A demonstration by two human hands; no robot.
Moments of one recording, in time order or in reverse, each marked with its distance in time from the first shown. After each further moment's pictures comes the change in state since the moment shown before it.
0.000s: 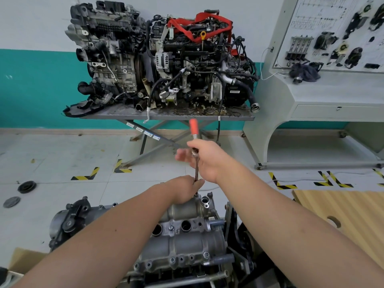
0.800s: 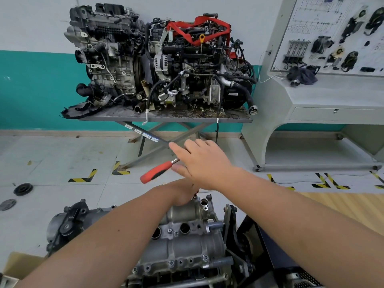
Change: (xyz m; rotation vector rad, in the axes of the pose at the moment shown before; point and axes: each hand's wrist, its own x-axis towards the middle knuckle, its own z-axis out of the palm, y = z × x) left_hand -0.008 0.007 -0.005 -0.103 -0.057 0.010; right_hand 0.002 0.014 -0.017 -1.996 0.132 -0.962
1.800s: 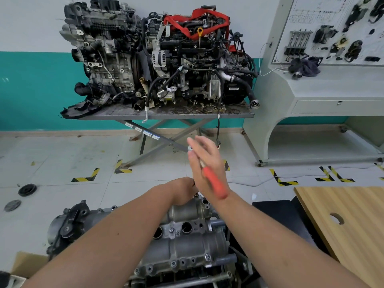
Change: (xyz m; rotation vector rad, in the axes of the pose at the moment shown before) left_hand 0.013 0.012 -0.003 0.264 0.142 -0.125; right_hand -0.017 -0.022 0.045 0.998 0.730 0.382
